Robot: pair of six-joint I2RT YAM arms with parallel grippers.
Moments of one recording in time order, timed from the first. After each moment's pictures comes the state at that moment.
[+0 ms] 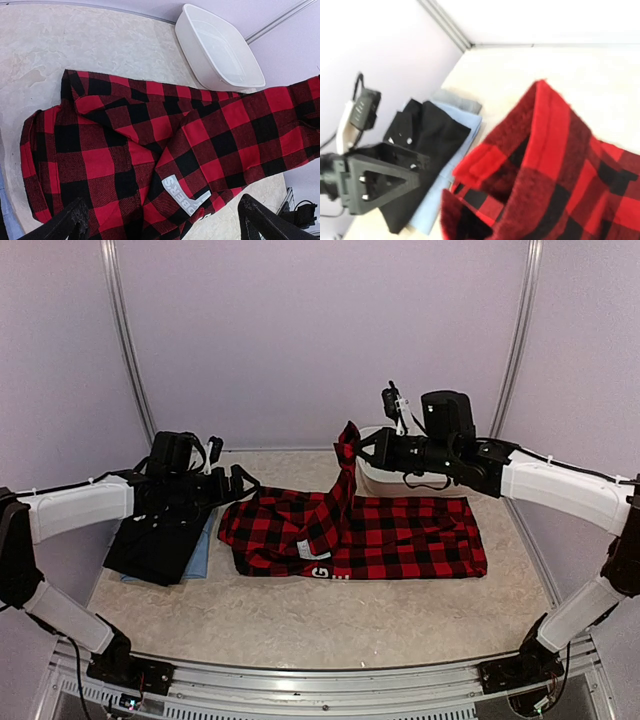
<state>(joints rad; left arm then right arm) -0.43 1.43 0.94 -0.10 0.30 -0.51 0.73 1.52 1.28 -0.06 -0.18 0.55</state>
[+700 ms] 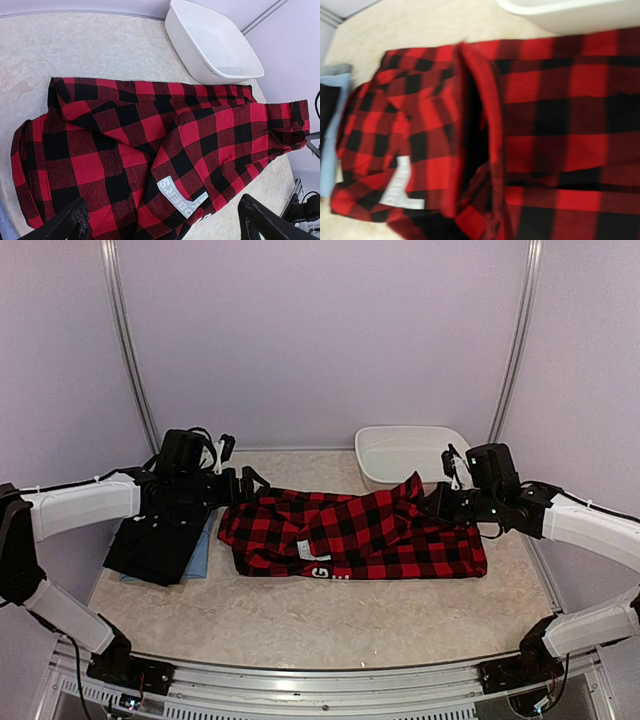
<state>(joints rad) -0.49 1.45 0.98 -0.11 0.25 -0.46 0.56 1.19 0.85 -0.26 -0.10 0.65</state>
